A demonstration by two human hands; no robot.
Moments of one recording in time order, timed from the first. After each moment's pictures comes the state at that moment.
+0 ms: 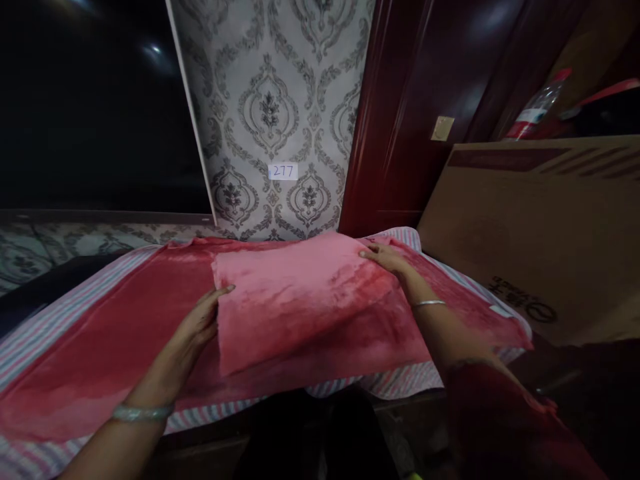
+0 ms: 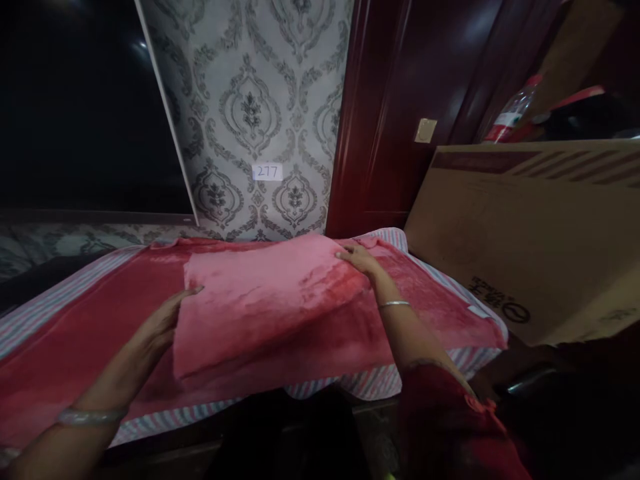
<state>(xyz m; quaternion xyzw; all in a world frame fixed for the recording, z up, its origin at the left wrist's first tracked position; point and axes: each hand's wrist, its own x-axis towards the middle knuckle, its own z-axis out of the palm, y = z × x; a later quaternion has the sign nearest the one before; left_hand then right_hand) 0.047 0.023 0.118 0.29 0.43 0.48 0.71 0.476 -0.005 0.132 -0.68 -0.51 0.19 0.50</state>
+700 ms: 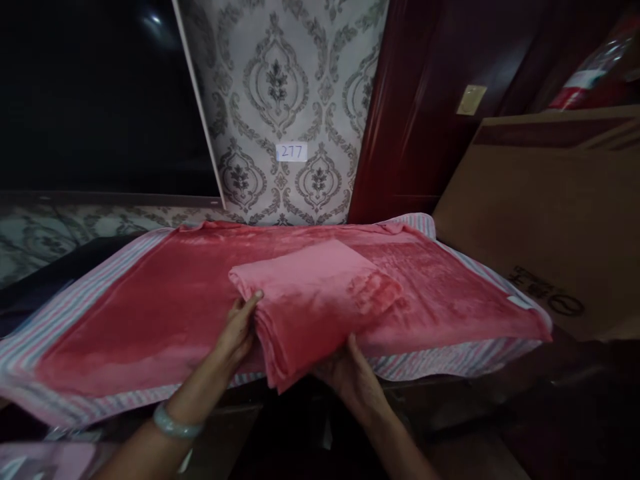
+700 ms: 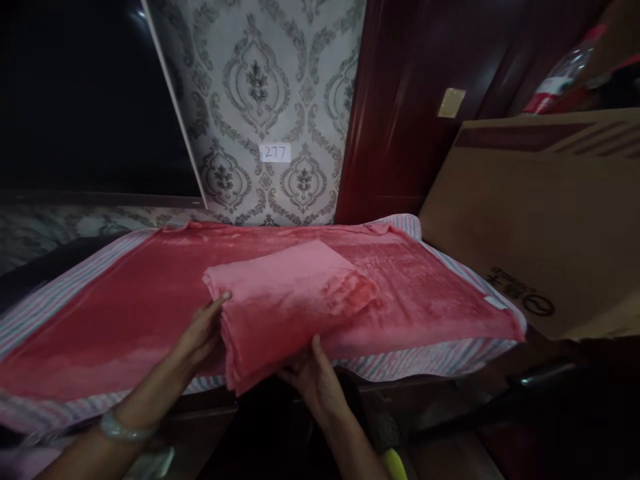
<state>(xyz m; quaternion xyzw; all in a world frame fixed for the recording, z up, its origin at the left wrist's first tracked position) 0.078 -0.030 0.070 0.29 0.37 0.54 0.70 0.247 -0.165 -0.004 -0.29 -0.17 0.65 0.68</state>
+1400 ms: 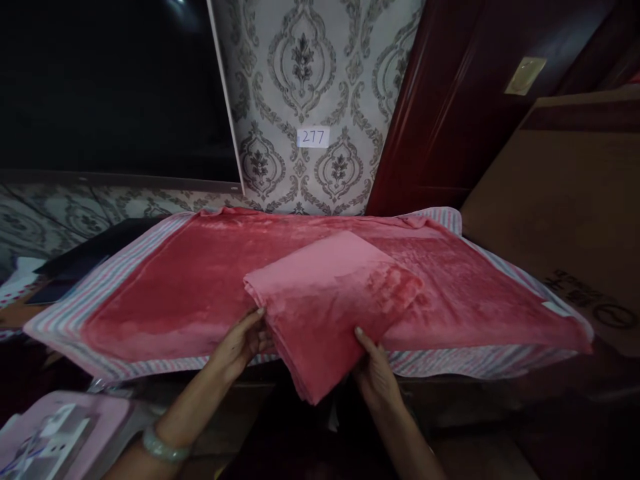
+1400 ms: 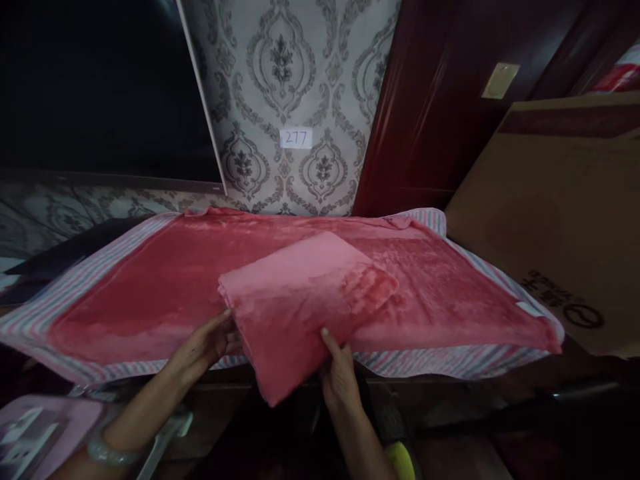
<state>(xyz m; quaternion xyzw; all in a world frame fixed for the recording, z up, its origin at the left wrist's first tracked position) 0.024 -0.048 0.033 0.30 0.41 0.39 0.77 0.239 -0.155 -0.008 -0.39 -0.03 0.49 0.78</state>
